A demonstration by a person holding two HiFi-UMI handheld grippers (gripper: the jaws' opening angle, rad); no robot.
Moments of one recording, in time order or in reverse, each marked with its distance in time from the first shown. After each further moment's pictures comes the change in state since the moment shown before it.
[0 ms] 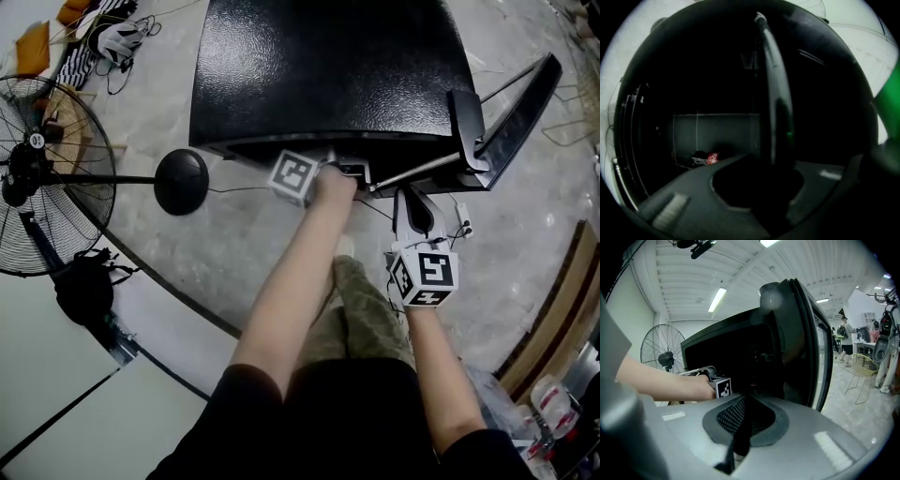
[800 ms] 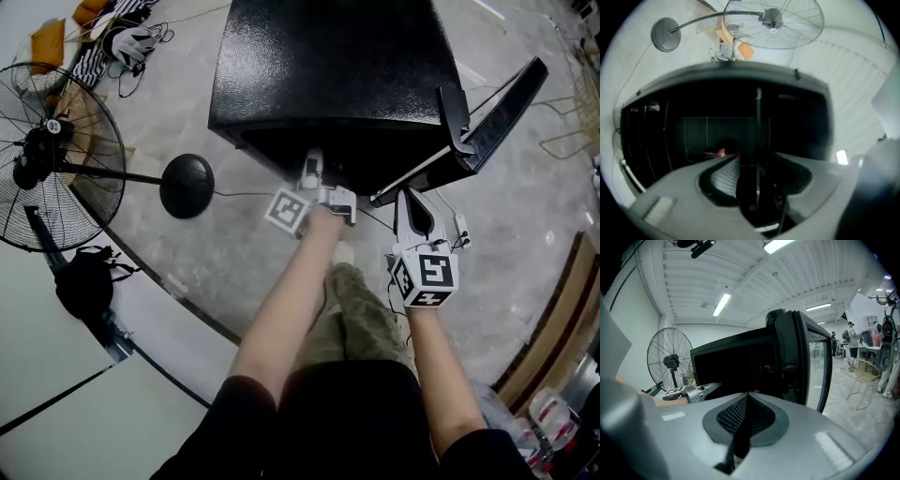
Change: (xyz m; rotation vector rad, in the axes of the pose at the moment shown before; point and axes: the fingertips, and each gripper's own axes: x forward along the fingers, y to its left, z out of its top) left arm -0.088 -0.002 0.007 0.005 0.043 -0.017; right arm -0.034 0.015 0.019 -0.032 -0.049 0.028
